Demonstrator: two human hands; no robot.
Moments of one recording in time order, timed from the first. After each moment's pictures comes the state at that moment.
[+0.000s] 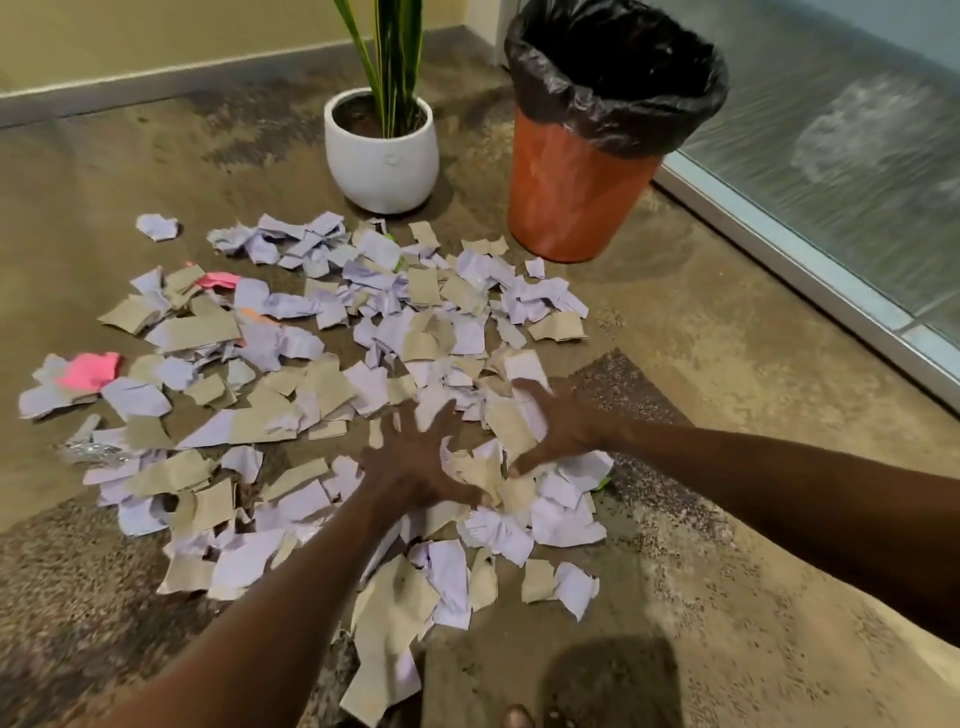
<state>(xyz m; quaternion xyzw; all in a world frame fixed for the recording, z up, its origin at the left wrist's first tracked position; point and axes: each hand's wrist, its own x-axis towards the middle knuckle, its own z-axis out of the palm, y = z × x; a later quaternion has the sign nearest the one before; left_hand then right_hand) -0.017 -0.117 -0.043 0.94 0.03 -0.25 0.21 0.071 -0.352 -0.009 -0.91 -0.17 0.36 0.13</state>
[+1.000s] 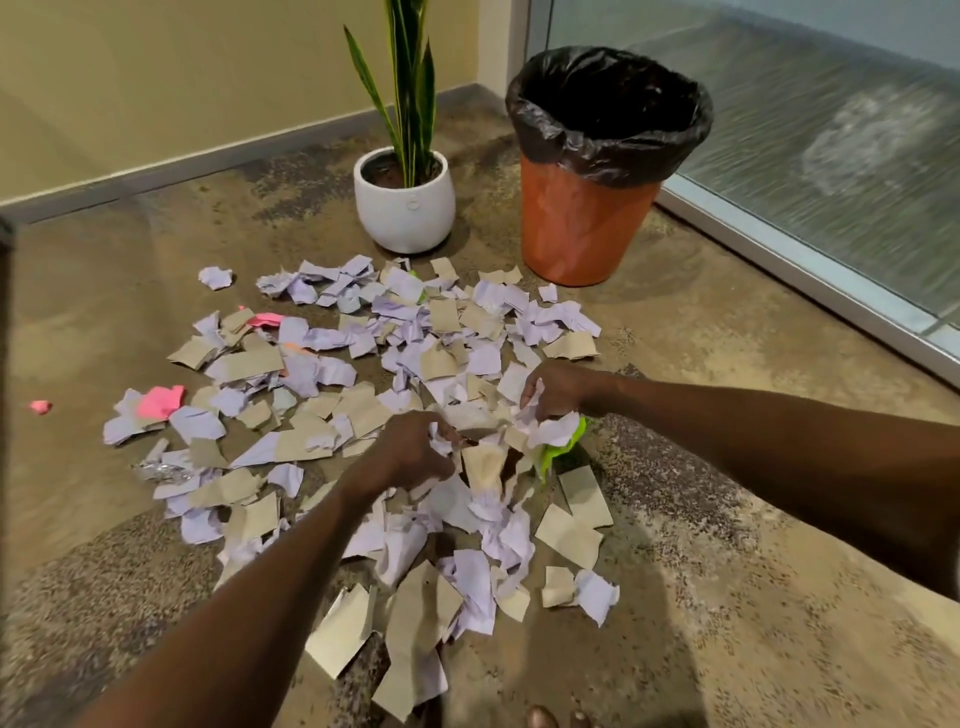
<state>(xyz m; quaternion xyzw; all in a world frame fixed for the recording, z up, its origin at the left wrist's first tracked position) -0.012 -0.088 0.025 0.93 0.03 -0.17 0.33 0.096 -0.315 0.052 -0.91 -0.18 0.31 0.21</state>
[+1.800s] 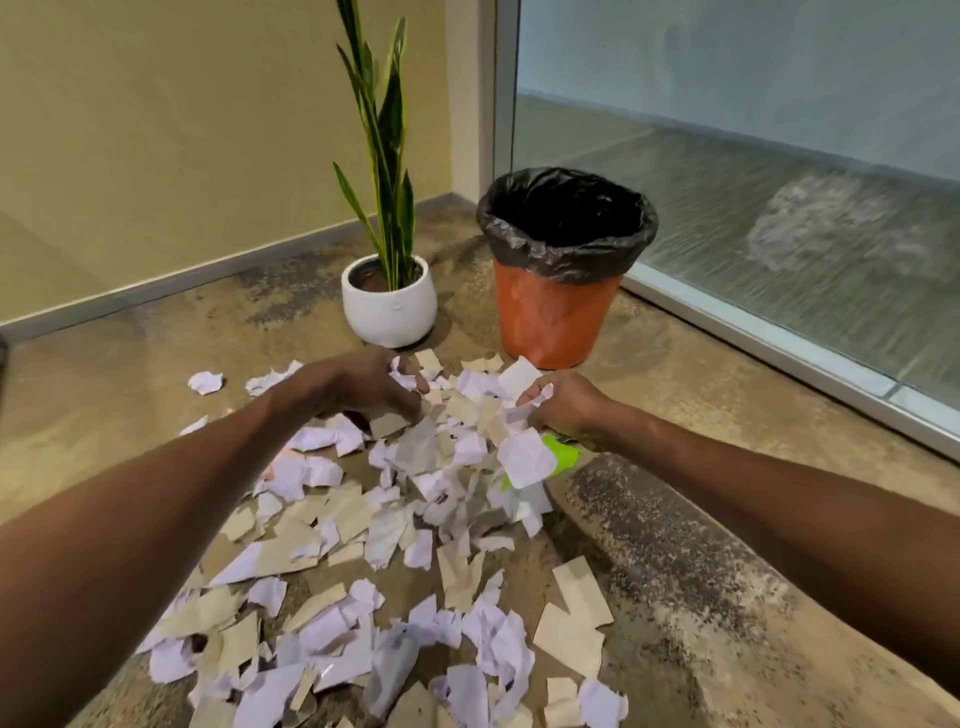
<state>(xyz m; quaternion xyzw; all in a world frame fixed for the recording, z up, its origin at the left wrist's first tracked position) 0.104 -0.058 0.189 0.91 0.03 -0.22 0.36 0.114 -0.326 0.132 -0.88 -0.01 0.15 0.46</state>
